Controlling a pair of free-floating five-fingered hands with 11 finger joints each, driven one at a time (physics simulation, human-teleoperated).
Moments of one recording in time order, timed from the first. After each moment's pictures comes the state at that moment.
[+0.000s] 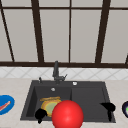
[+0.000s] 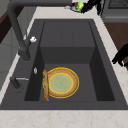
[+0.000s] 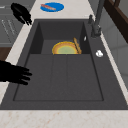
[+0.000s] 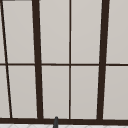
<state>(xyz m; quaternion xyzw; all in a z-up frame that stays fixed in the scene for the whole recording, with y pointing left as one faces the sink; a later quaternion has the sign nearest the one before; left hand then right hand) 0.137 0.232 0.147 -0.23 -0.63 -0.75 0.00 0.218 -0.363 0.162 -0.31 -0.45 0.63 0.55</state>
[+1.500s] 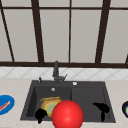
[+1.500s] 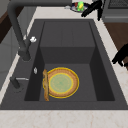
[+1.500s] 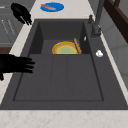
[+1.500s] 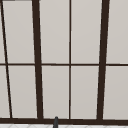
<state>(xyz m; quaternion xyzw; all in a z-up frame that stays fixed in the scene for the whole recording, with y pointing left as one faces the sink) 0.137 0.232 0.147 -0.23 -0.63 -0.75 0.00 0.218 -0.322 0.140 -0.27 -0.54 0.60 0.53</state>
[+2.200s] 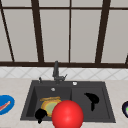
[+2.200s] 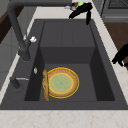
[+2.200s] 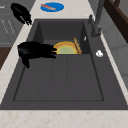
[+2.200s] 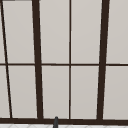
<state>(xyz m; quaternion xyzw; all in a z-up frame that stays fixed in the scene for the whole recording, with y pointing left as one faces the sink) 0.137 0.232 0.147 -0.23 -0.63 -0.75 0.00 0.309 -0.250 0.143 -0.30 -0.57 0.57 0.50</state>
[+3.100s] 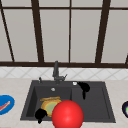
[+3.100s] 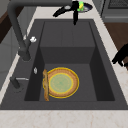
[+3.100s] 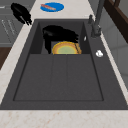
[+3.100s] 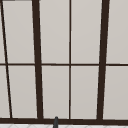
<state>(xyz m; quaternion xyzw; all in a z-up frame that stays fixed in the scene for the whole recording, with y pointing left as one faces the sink) 0.137 0.232 0.147 -0.23 -0.63 -0.75 0.00 0.408 -0.174 0.178 -0.35 -0.56 0.56 0.50</state>
